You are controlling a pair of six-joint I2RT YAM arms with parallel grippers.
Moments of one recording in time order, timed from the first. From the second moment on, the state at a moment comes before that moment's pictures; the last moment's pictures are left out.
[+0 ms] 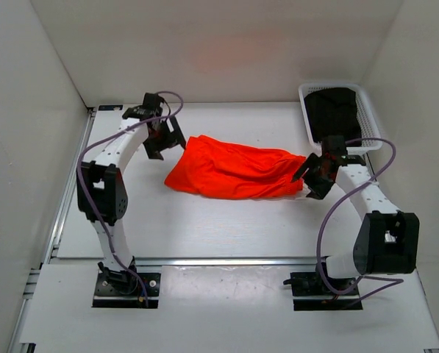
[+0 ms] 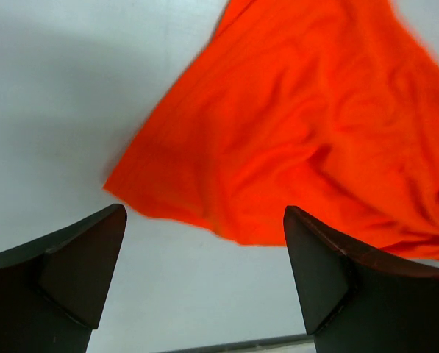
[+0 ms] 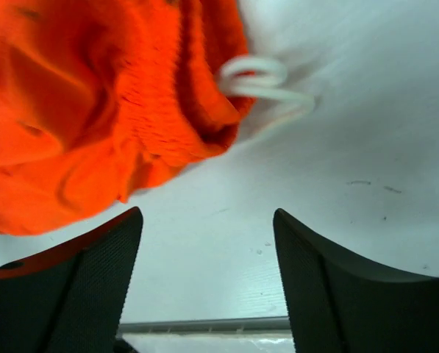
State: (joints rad) left arm -0.21 1.95 1.75 -0.91 0.08 -0.57; right arm 0.06 1.39 1.01 -0.75 -0.11 0.73
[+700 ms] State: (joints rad) left arm -0.23 2.11 1.58 -0.79 0.06 -0.56; right arm 0.06 1.69 0.97 -0.48 -0.19 0.70
